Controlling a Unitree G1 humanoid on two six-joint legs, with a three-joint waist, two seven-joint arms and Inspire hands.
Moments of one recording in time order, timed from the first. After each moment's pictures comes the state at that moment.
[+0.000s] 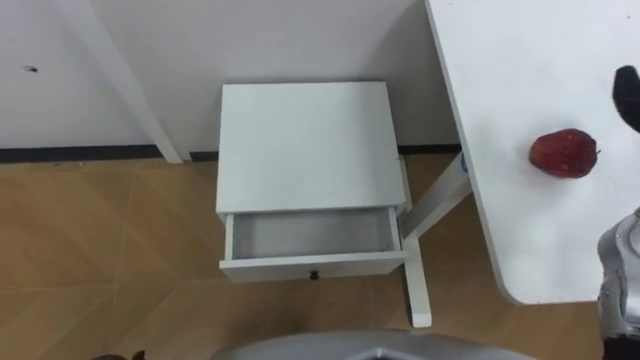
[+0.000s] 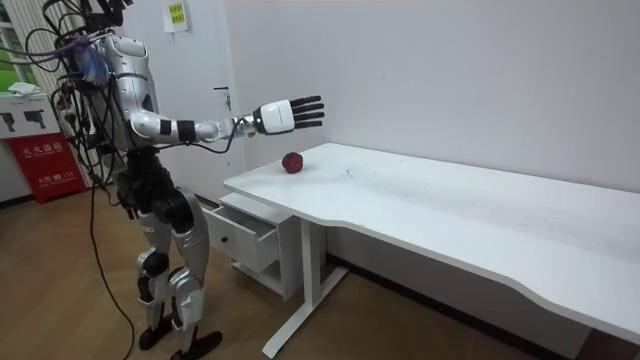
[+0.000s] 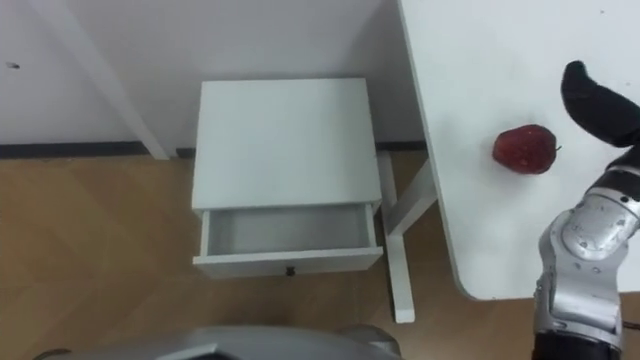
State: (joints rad) left arm 0.27 0.22 0.13 1.12 0.31 -0.01 0.13; right arm 0.18 -0.32 -0.28 0.08 0.07 -0.19 -0.45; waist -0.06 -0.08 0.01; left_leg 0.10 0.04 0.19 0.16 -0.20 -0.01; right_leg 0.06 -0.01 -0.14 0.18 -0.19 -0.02
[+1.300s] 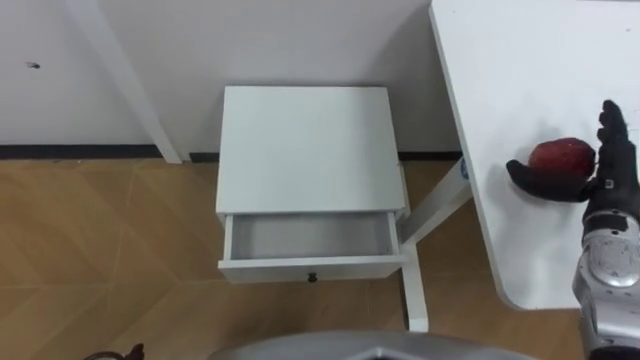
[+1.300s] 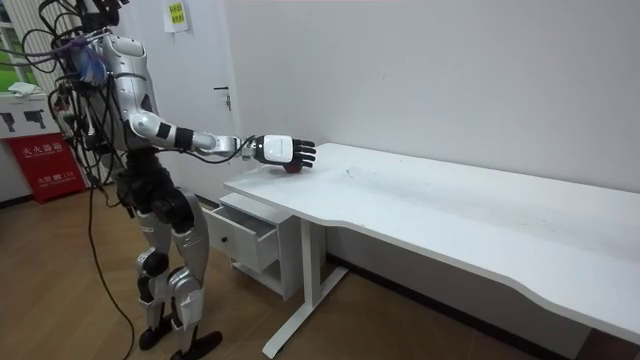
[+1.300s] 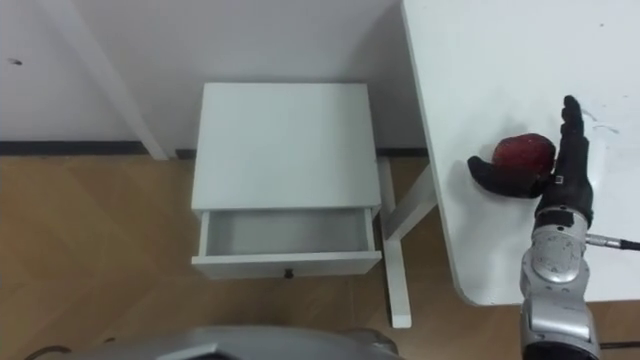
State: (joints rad) left arm 0.29 0.23 0.14 1.08 0.31 -0.01 0.13; right arm 0.20 -0.32 -0.25 0.31 -0.05 -0.13 -0.17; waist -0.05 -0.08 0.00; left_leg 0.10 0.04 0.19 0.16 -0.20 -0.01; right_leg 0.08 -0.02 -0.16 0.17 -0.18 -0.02
